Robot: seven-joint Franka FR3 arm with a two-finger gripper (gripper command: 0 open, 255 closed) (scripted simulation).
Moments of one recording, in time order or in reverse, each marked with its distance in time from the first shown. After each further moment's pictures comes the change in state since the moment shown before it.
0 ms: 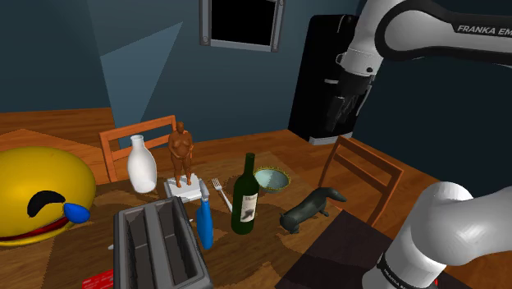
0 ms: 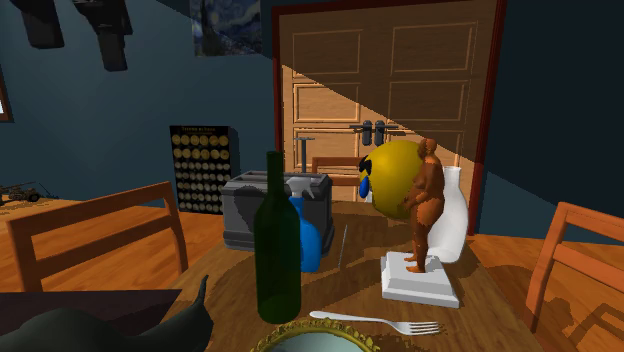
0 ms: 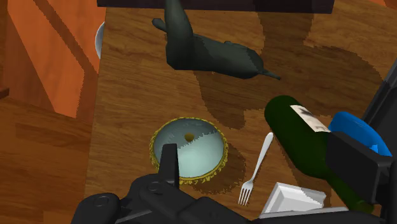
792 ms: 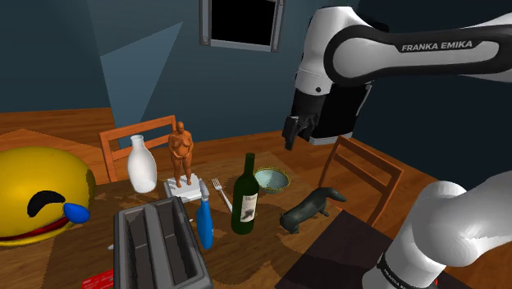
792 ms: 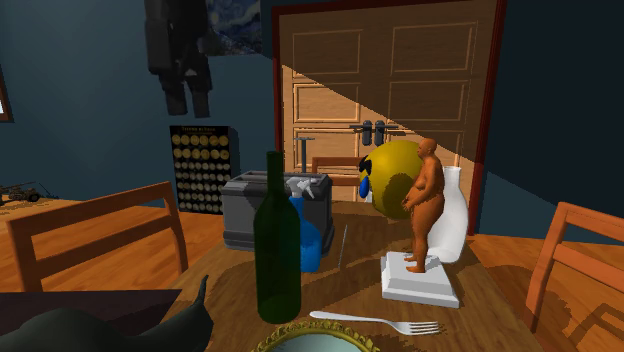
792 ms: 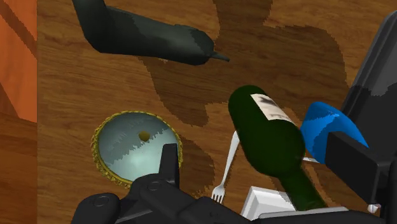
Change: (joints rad) arm 0.046 0.220 0.199 0.020 0.095 0.158 0.237
